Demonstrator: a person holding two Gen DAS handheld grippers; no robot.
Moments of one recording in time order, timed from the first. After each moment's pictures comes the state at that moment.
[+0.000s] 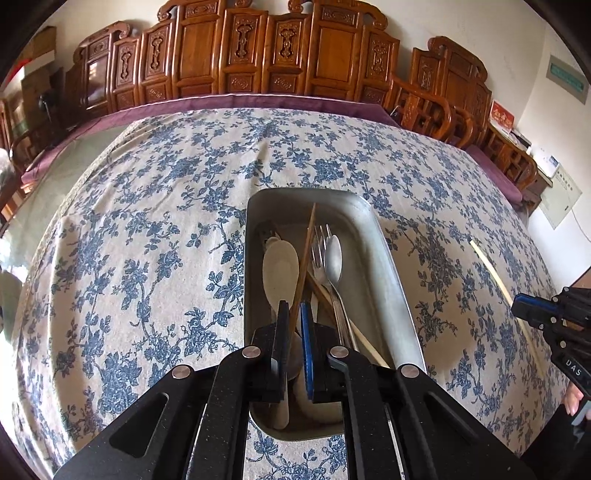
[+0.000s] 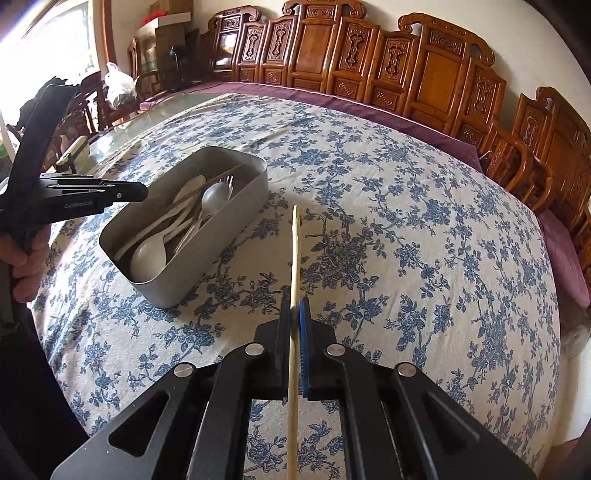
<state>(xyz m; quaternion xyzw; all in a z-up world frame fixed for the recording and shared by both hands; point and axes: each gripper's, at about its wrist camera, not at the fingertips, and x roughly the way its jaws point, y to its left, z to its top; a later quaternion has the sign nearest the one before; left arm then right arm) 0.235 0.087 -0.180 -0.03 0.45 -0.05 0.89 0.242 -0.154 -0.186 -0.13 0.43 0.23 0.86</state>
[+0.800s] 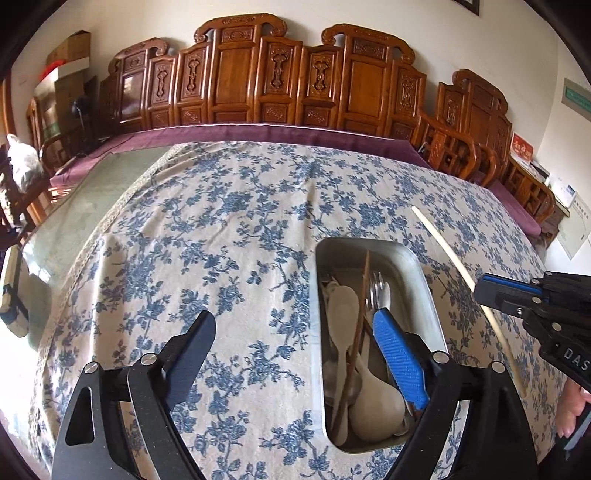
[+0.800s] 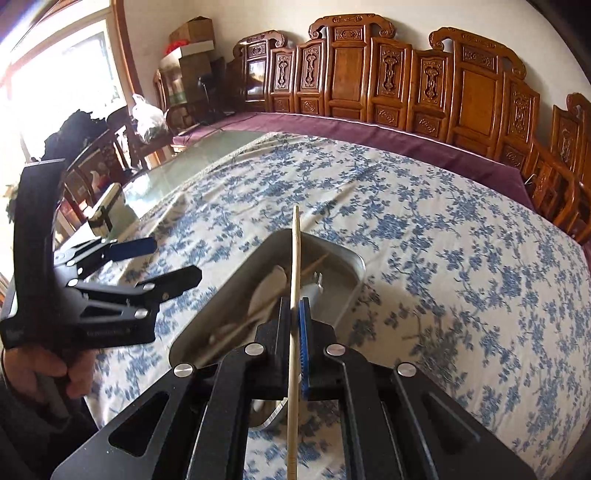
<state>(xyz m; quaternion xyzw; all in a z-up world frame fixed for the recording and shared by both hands) 0.233 0.132 -0.154 -0.04 0.40 0.00 0.92 0.288 -0.047 -0.149 -0.06 0.40 0.30 0.86</state>
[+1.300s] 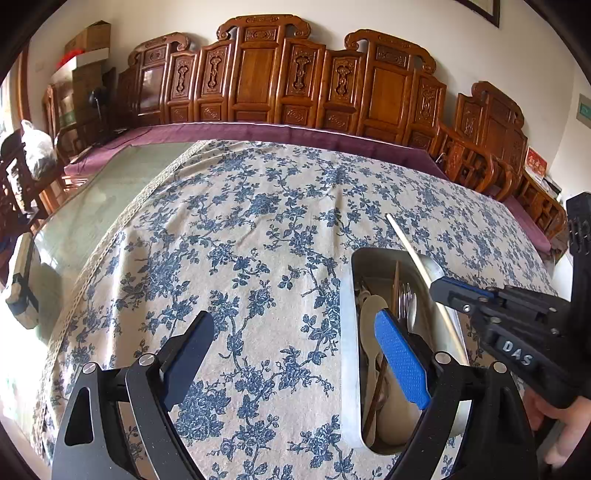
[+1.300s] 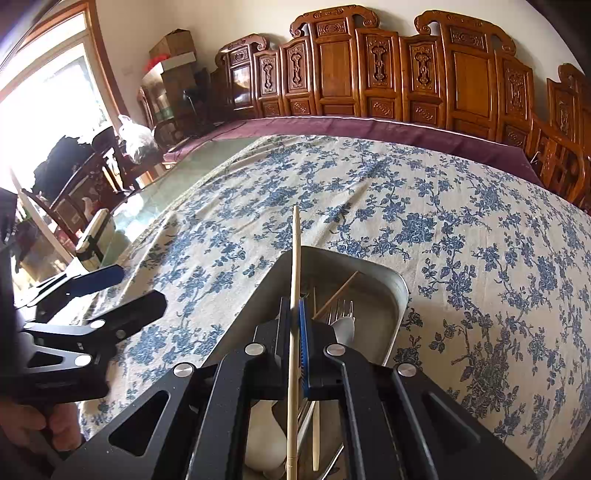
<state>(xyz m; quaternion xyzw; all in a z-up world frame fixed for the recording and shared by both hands) 0.234 0.159 -0.152 -0.06 0.40 0.03 0.92 0.319 -0.004 -0.180 -0.02 0.41 0.29 0.87</state>
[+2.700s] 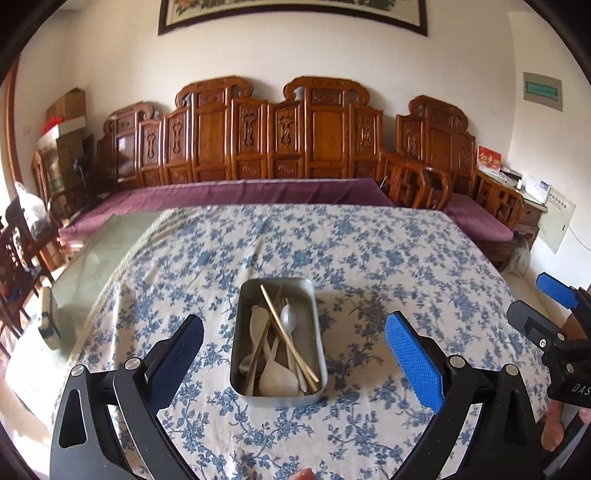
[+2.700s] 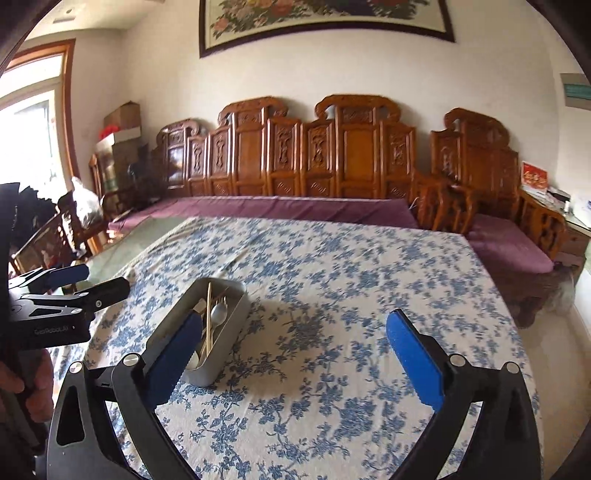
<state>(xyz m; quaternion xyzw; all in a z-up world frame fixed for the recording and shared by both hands) 0.125 0.017 -0.045 0.01 0.31 -0.01 0.95 0.137 -0.205 -0.065 0.00 0.26 0.13 0.96</state>
